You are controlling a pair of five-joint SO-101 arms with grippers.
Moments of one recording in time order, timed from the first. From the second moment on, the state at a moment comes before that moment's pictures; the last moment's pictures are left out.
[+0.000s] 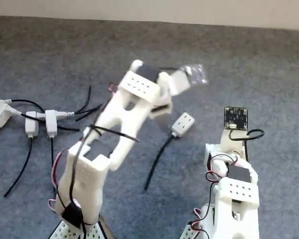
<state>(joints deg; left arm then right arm) 24.3 32.1 -31.4 82.2 -38.2 6.9 -55.4 77.2 38.4 8.5</state>
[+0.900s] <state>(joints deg) 32.0 46.9 -32.1 73.7 -23.3 4.7 -55.4 77.2 38.4 8.5</state>
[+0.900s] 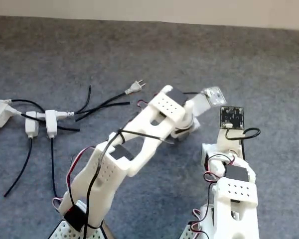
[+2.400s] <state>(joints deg) 0.4 -5.8 44.3 73.4 -63.0 -0.6 -55.4 77.2 38.2 8.9</state>
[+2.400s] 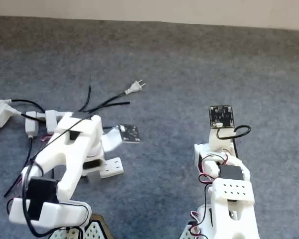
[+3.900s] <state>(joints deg) 4.8 78.5 -91.2 96.3 -37.0 -2.1 -55.4 77.2 38.2 10.6</state>
